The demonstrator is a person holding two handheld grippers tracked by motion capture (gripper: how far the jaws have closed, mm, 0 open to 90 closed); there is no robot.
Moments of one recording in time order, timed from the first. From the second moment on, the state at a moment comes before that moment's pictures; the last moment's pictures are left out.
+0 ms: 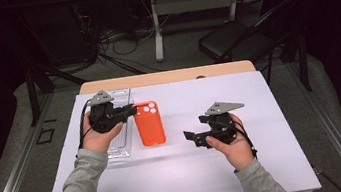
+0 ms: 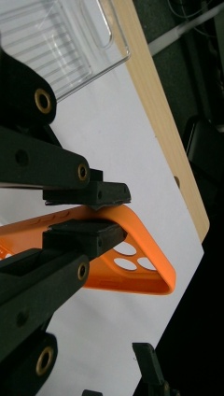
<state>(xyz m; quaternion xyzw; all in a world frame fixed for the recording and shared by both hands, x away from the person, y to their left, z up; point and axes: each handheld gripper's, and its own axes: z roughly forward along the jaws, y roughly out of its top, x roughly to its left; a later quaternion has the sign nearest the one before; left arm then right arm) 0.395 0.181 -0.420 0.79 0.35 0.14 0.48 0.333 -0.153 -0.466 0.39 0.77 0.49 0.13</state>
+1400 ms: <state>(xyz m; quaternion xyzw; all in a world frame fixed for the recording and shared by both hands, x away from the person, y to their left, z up) 0.444 0.203 -0.389 0.79 0.36 0.21 0.46 0.334 -0.157 -0.465 0.39 0.77 0.49 0.14</state>
